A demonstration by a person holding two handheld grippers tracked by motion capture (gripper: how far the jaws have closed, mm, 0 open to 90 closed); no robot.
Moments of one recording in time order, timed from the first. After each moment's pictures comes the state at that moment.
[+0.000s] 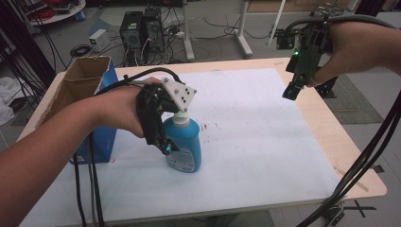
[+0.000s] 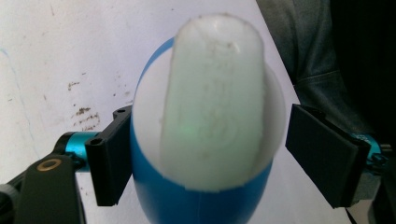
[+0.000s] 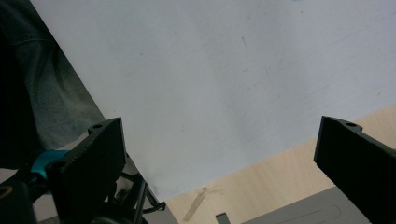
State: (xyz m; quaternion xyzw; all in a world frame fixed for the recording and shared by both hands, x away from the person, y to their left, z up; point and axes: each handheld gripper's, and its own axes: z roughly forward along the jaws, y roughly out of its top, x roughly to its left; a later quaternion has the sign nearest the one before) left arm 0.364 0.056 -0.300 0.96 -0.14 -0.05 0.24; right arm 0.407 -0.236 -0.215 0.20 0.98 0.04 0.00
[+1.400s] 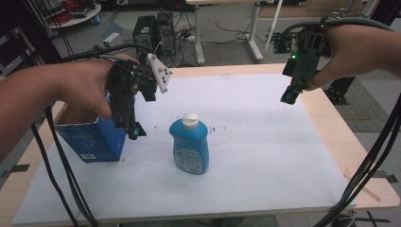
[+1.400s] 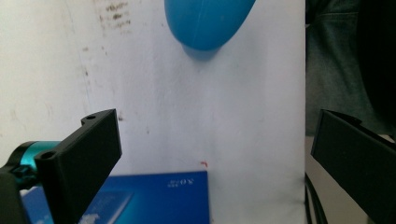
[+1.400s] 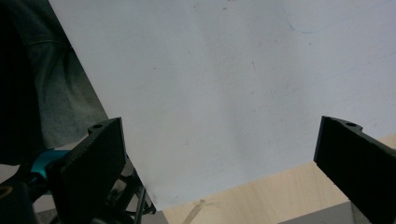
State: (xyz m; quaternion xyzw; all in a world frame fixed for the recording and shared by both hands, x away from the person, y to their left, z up) left arm 0.358 0.106 -0.237 1.00 -0.01 0.00 0.08; right arm 0.404 -0.211 -0.208 0.16 0.99 0.05 0.00
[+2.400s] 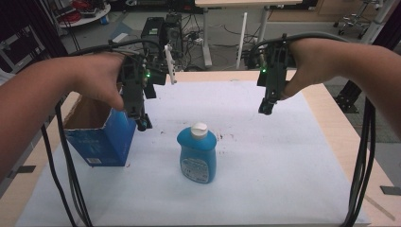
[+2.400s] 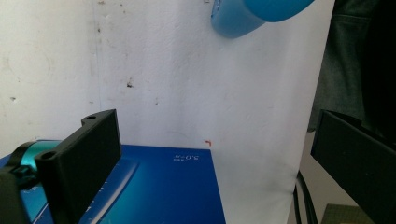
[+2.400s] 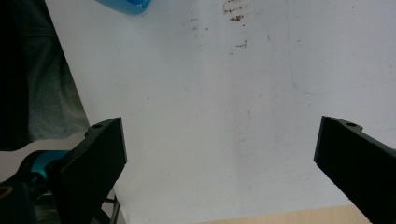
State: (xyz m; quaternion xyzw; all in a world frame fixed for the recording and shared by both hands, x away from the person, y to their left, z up) left arm 0.399 0.113 -0.240 1.00 0.06 -0.03 0.05; right arm 0.437 -0.141 -0.233 0.06 1.00 0.02 -0.02
